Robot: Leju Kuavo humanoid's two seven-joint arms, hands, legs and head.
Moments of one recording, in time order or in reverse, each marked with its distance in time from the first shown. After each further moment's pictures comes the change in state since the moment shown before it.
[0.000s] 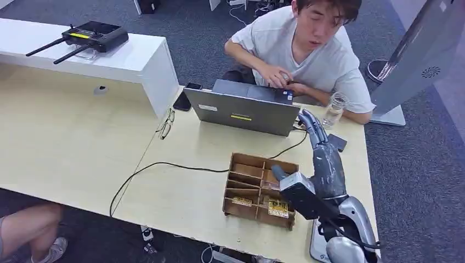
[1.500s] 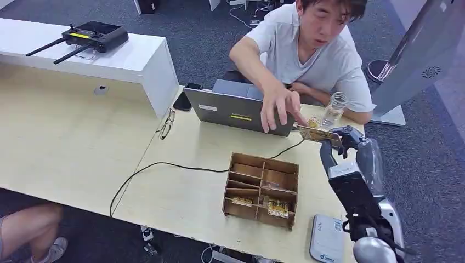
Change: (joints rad) left arm 0.006 -0.007 0.017 0.000 0.012 0.001 -0.003; right arm -0.013 -0.096 -0.057 -0.070 -0.143 -0.148 0.075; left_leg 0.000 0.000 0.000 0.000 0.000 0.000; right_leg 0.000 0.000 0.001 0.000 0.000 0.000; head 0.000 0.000
